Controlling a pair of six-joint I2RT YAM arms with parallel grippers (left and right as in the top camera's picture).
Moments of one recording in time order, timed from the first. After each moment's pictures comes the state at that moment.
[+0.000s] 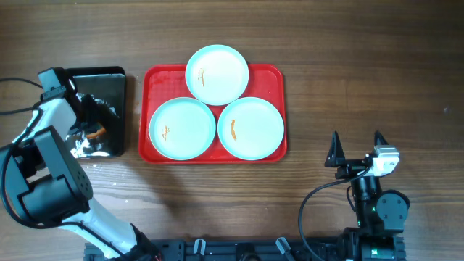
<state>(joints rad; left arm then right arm) 0.42 1.93 1.15 -0.43 -0.08 -0.17 -0.06 0.02 0.01 0.00 -0.10 0.08</state>
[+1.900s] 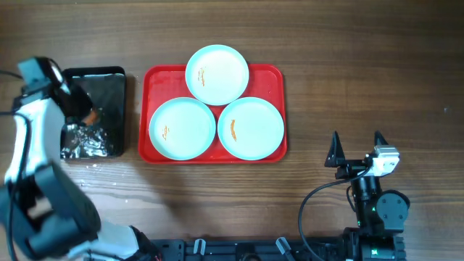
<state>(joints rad) 0.42 1.66 1.24 -0.64 -0.02 -0.21 -0.06 0.02 0.01 0.00 -0.10 0.08</state>
